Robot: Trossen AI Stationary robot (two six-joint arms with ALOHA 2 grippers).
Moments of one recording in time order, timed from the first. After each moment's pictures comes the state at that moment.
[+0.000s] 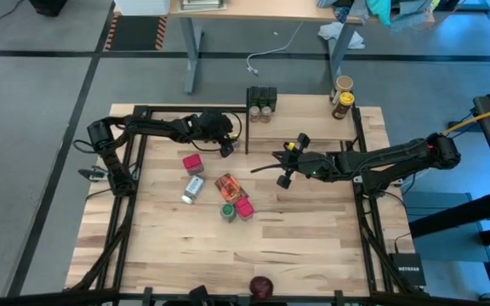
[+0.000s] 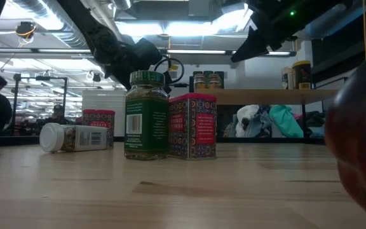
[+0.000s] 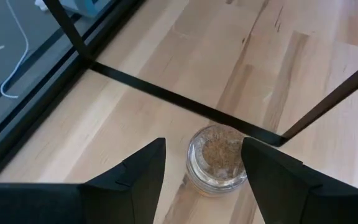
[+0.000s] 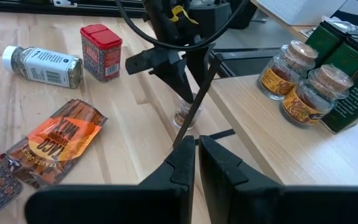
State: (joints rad) left arm 0.51 1.75 0.93 0.10 0.02 0.07; right arm 0.07 1.23 0.75 -0.06 0.57 0.05
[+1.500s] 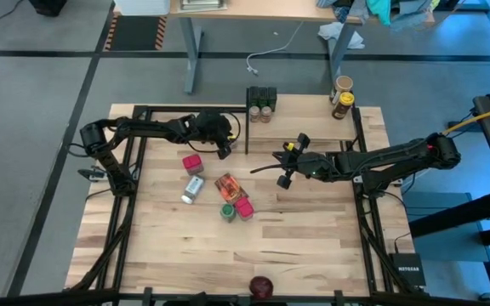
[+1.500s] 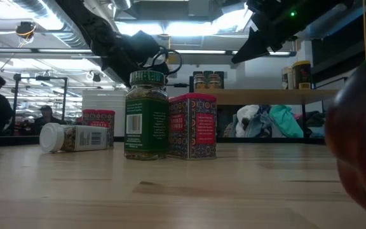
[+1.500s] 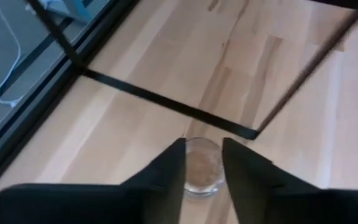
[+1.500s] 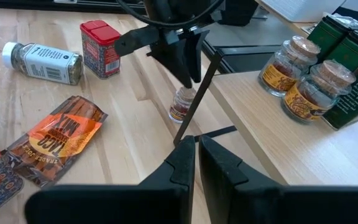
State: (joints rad) left arm 0.47 1.68 0.93 0.04 0.03 0.08; right arm 0.07 1.23 0.75 -0.07 0.57 0.06
